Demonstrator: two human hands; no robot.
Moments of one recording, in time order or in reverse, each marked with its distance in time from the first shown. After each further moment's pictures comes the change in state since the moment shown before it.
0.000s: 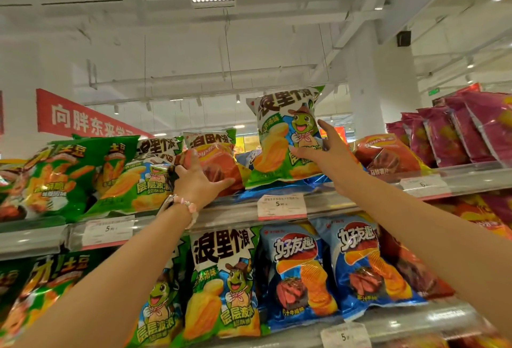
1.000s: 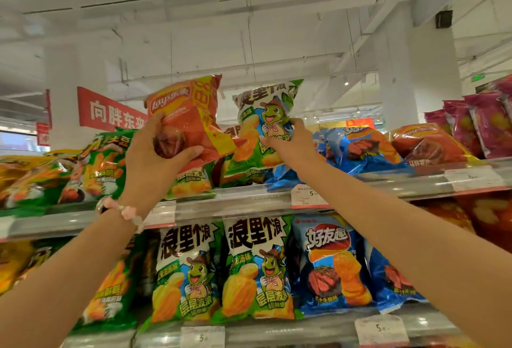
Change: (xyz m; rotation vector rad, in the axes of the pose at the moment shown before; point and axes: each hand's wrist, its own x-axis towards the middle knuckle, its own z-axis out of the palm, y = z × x) left_hand -0.054 -0.047 -0.113 -0.314 0.461 0.269; right_hand 0.013 -0.004 0.119 -0.172 0.012 -0.029
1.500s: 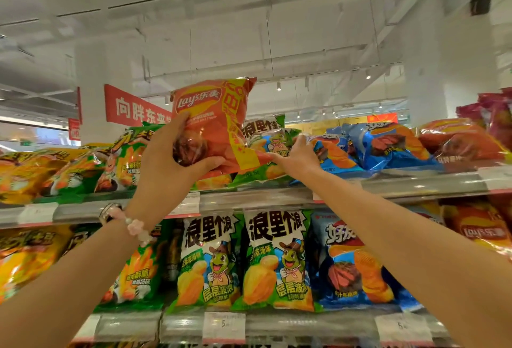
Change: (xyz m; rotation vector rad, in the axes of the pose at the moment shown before) left_hand -0.028 0.017 -0.033 0.066 -0.086 0.099; right_hand -0.005 0.019 0.035 -0.465 -0.142 0.067
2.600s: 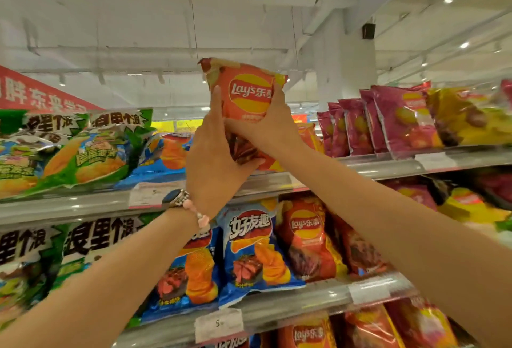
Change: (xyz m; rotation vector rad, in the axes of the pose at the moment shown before) left_hand -0.039 0.224 0.272 -0.205 -0.001 0.192; right_hand -0.038 0.117 -0.236 0.266 0.203 -0.177
